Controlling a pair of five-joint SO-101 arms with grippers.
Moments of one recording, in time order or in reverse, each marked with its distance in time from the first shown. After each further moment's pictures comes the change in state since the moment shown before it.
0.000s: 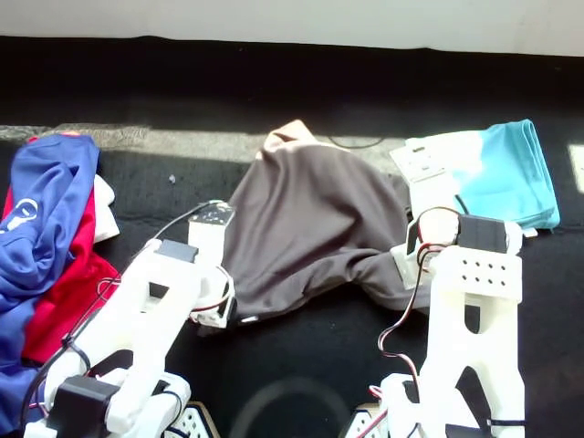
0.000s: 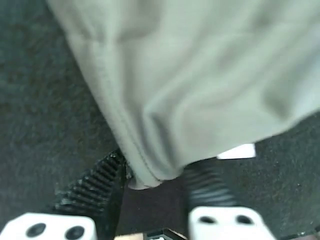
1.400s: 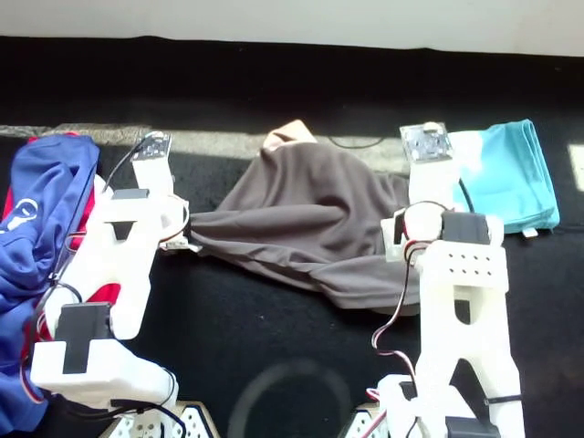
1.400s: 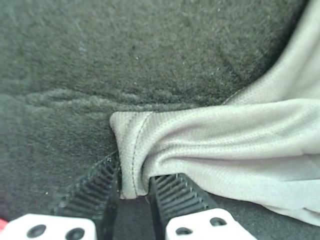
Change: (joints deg) left arm -19.2 24.4 -23.3 -14.9 -1.3; right arm -3.9 3.0 1.1 -9.2 -15.4
